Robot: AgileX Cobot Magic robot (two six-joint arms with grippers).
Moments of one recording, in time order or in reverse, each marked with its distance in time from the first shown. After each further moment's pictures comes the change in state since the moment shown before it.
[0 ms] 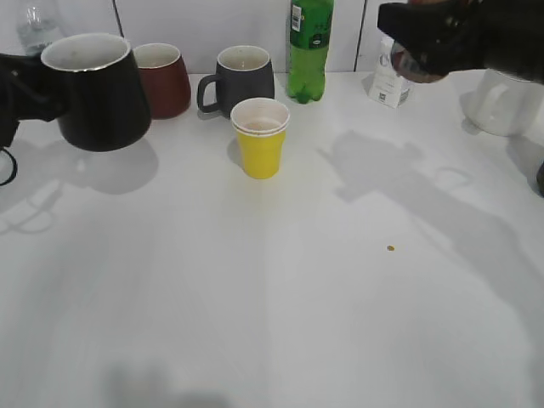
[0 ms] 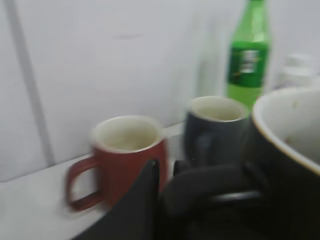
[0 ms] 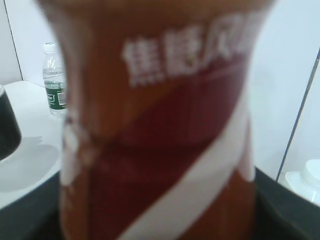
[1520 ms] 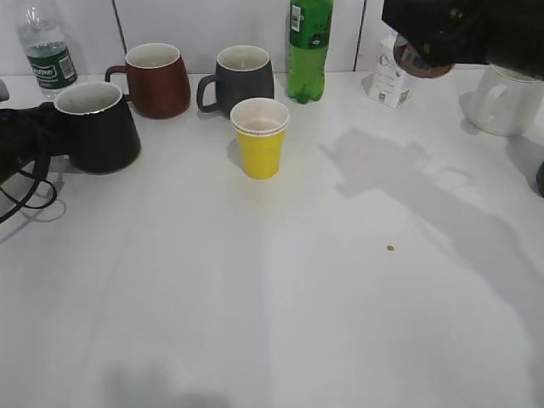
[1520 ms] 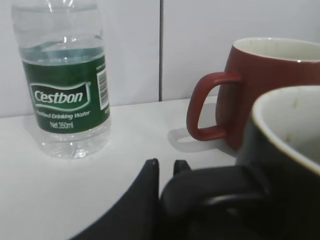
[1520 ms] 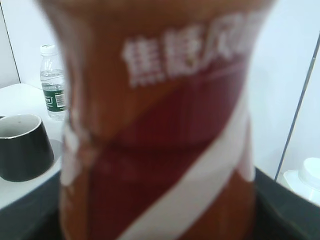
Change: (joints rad) left arm 0.000 0.385 -0.097 -0.433 -0.142 0.321; right arm 0.000 0.000 0.000 0.054 0.005 0.003
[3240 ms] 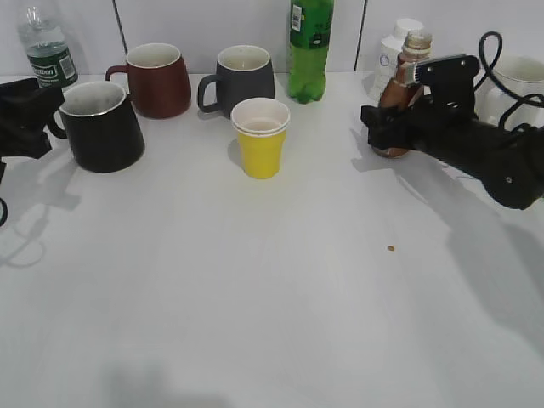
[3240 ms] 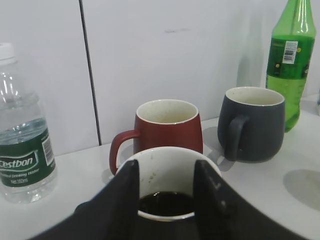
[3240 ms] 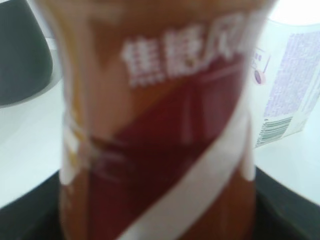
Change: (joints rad) left arm -0.001 -0.401 0.320 0.180 -0.020 -0.050; right arm 0.000 0.635 -0.200 0.475 -0.088 -0.431
